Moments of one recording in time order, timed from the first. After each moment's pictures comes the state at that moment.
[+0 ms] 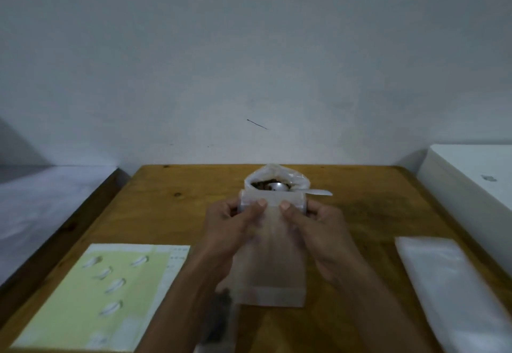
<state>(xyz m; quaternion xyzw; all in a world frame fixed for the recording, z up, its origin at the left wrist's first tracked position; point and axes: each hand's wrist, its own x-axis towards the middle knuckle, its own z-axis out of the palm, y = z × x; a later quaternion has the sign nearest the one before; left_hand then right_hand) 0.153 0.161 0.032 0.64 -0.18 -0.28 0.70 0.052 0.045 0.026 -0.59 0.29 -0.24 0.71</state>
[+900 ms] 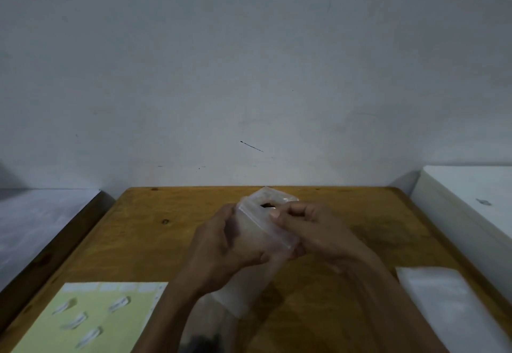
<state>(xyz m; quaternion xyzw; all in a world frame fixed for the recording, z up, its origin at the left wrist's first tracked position) 0.199 0.160 0.030 0.78 -0.42 -0.09 0.45 0.073 0.006 0.064 -0.72 0.20 -0.15 0.65</state>
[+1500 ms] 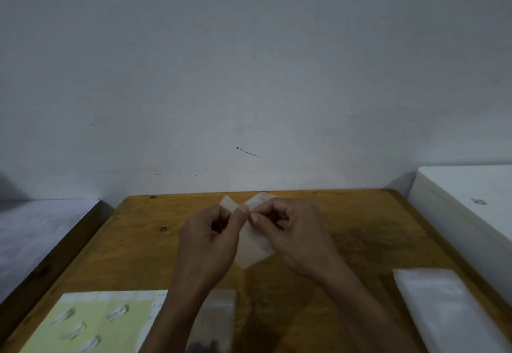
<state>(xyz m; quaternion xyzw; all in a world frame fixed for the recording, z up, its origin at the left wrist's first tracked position) 0.176 0.152 0.054 0.76 -0.31 0.02 0.56 0.083 0.027 0.063 -0.84 0.13 -0.32 0.42</state>
